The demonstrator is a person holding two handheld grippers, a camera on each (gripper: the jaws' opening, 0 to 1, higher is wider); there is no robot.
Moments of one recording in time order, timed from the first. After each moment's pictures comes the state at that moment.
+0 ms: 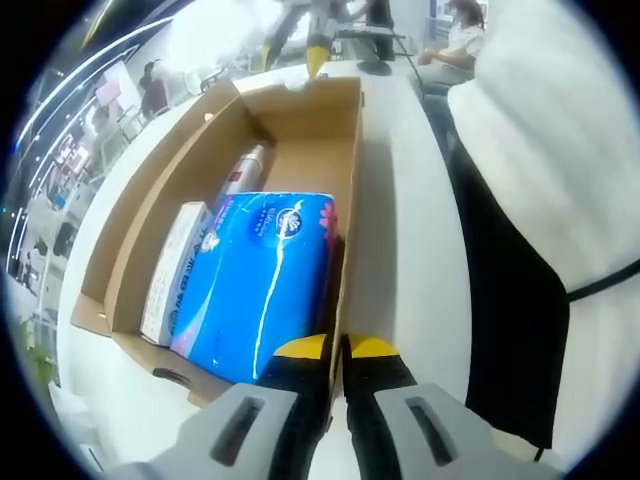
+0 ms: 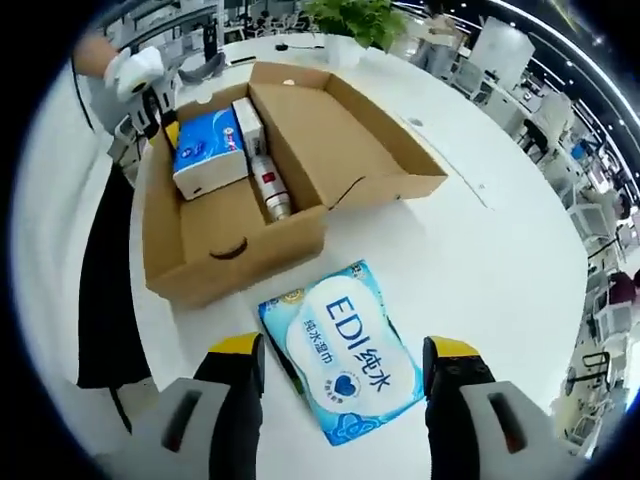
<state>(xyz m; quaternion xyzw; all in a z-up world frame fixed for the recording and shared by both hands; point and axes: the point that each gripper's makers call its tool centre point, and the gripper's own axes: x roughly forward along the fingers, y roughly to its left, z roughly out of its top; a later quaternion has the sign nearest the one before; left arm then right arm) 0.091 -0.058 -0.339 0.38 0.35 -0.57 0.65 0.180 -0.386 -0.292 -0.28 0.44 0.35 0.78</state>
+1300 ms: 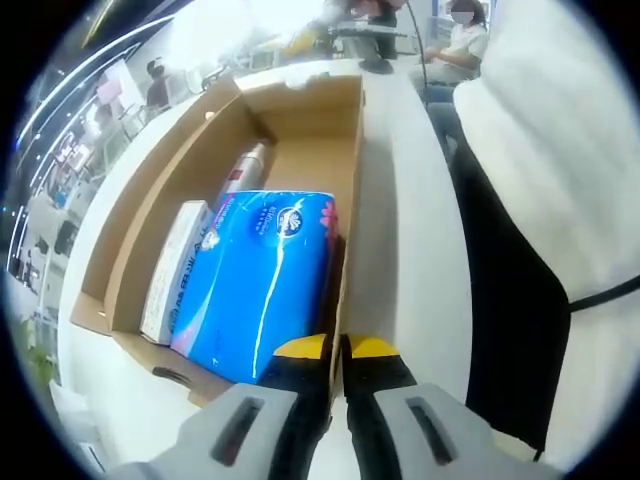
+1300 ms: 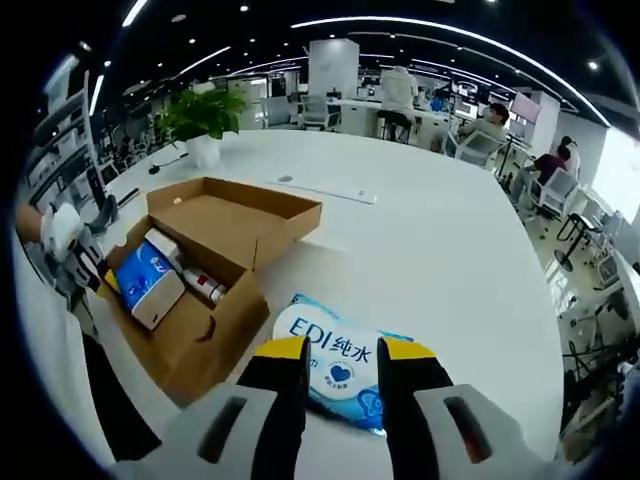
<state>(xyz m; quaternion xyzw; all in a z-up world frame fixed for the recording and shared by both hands) 0.093 -0.058 -0.340 0.38 0.35 -0.56 0.65 0.172 -0.414 -0.251 -0.08 0.35 0.14 0.92</state>
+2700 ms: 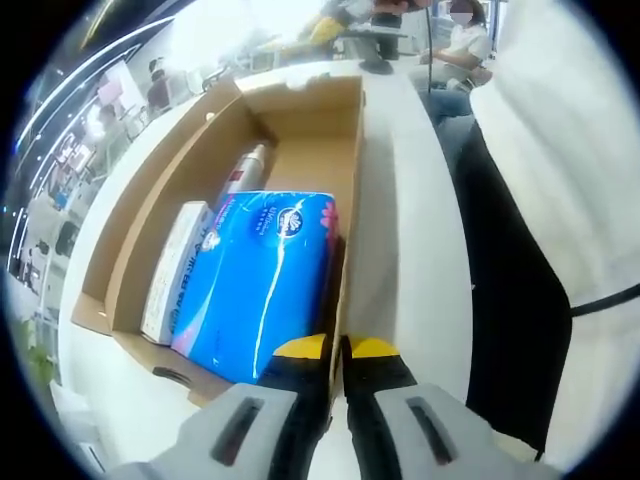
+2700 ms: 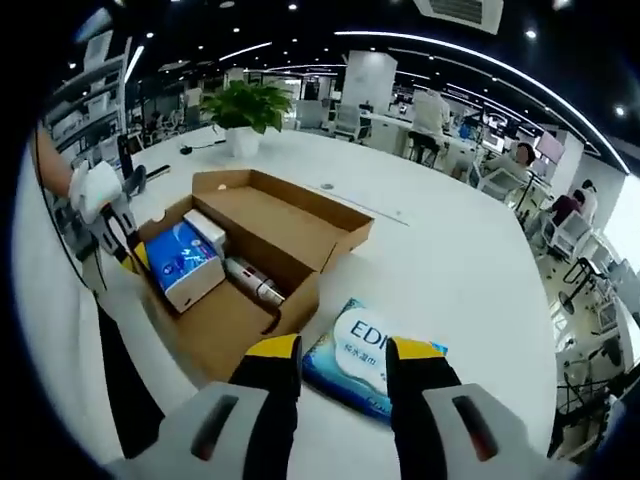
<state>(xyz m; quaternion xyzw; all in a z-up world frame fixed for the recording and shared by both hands) 0.094 -0.058 -0.340 0.38 0.35 -0.56 0.65 0.145 -0.365 -0.237 -0.15 0.32 0.19 0.92</state>
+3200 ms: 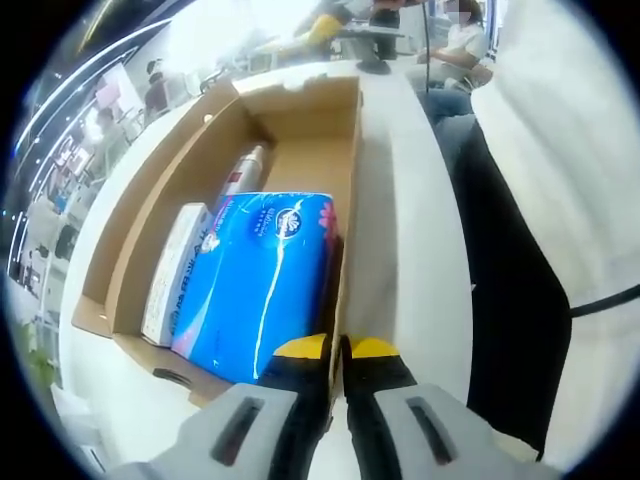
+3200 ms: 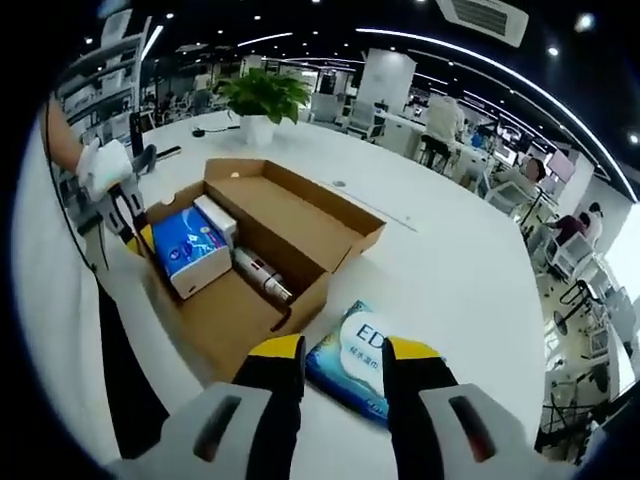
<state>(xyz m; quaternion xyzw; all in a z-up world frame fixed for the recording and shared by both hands) 0.093 -0.058 -0.339 0.38 0.34 -0.56 0.65 0.142 -0.352 -0.235 -0.20 0.32 0.21 0.90</state>
